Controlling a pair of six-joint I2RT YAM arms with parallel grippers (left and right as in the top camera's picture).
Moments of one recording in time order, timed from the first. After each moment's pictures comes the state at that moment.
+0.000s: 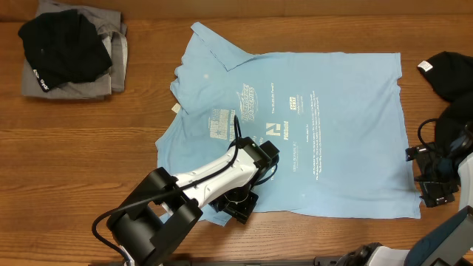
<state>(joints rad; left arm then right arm) -0.85 1.88 1.16 -1.21 0.13 -0.32 -0.66 1.51 1.01 -0.98 -0.04 0.67</state>
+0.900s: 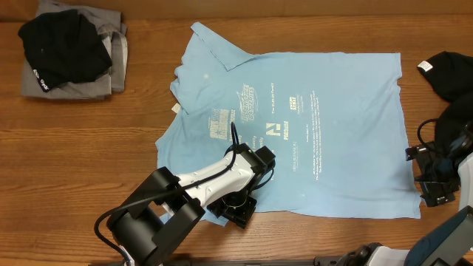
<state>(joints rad) -0.85 1.88 1.08 -1.11 0.18 -0.32 -0.66 1.51 1.01 -0.98 -0.04 0.65</state>
